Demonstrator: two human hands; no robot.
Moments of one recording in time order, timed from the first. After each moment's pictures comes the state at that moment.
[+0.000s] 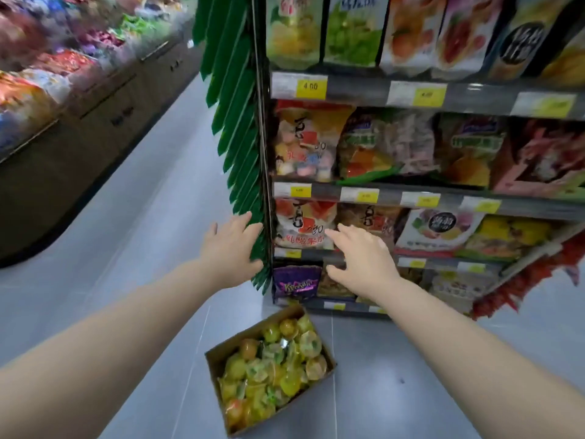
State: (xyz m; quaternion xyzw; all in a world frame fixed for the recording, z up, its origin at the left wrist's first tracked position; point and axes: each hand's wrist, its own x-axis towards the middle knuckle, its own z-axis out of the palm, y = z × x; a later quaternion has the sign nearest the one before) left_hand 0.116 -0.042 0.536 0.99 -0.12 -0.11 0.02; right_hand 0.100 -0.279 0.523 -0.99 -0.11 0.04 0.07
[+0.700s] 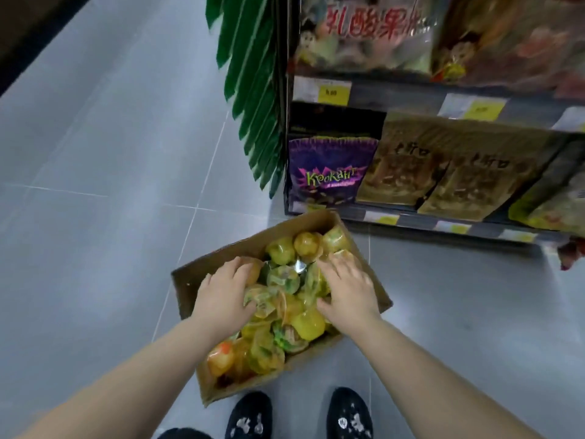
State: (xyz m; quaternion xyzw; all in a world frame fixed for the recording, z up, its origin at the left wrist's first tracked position) left_hand 0.052 -0.008 0.019 0.97 -0.03 -0.24 0.08; right_hand 0.058 -0.234 0.016 -0.97 -0.09 0.20 0.12
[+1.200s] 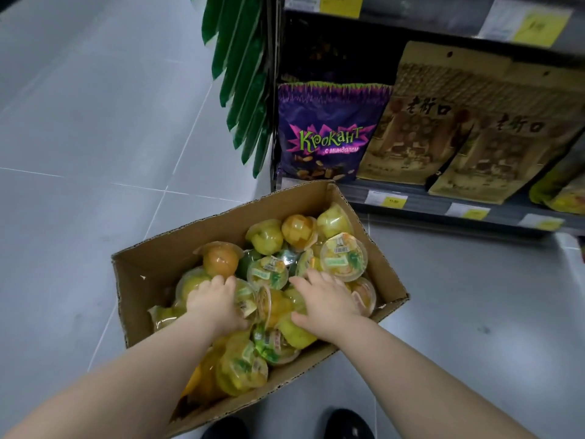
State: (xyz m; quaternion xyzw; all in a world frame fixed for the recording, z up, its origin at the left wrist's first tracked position) left_hand 0.064 -0.022 -0.149 0.94 0.02 -0.35 -0.01; right_hand 0.061 -0.223 -0.118 -0.95 -0.17 0.26 0.07
